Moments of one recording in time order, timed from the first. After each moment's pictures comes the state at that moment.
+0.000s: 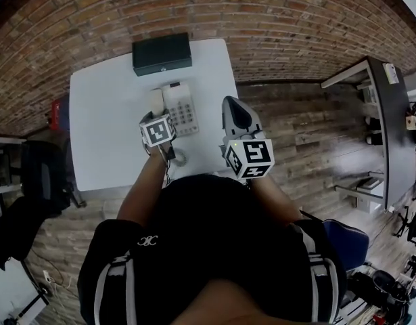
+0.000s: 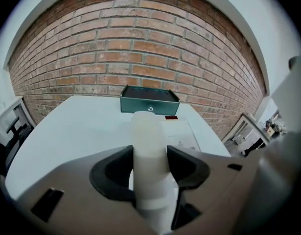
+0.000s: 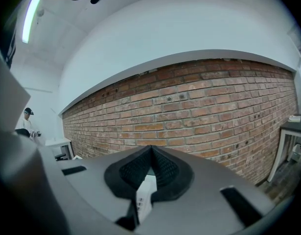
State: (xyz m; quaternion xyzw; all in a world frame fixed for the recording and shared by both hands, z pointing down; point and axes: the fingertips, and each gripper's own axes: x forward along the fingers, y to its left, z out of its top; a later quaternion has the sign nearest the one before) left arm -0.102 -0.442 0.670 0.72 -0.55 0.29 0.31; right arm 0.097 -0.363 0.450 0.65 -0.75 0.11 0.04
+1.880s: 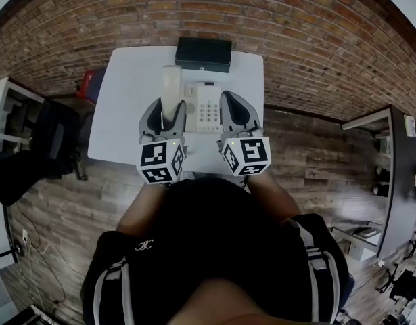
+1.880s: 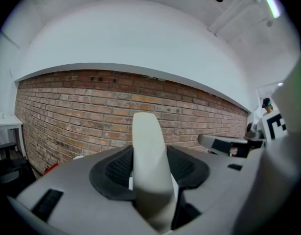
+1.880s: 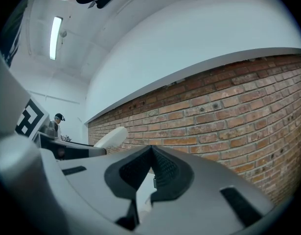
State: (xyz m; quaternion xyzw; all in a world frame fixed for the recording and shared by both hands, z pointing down) left arm -0.124 -0.359 0.412 0.81 -0.58 0.06 0.10; right arm 0.005 -0.369 0.405 0.54 -0.84 0.04 -0.02
